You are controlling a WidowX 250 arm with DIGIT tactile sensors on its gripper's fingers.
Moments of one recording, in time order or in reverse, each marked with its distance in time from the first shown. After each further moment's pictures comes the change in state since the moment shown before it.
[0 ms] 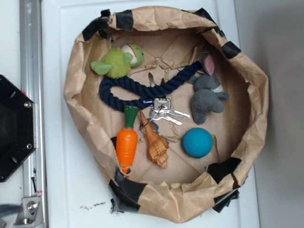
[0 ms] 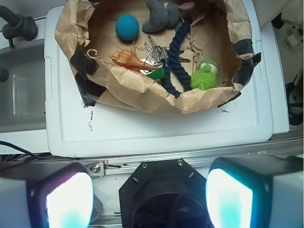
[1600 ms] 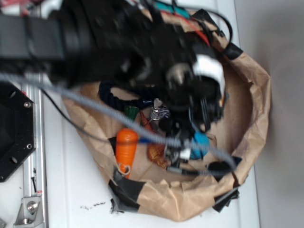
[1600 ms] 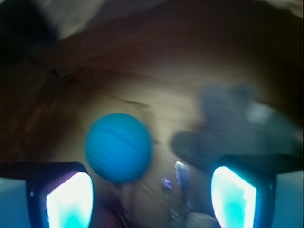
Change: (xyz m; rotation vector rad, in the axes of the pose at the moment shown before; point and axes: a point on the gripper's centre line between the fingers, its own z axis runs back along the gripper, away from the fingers) arm 0.162 -0.015 -0.184 -0.170 -0.156 -0.368
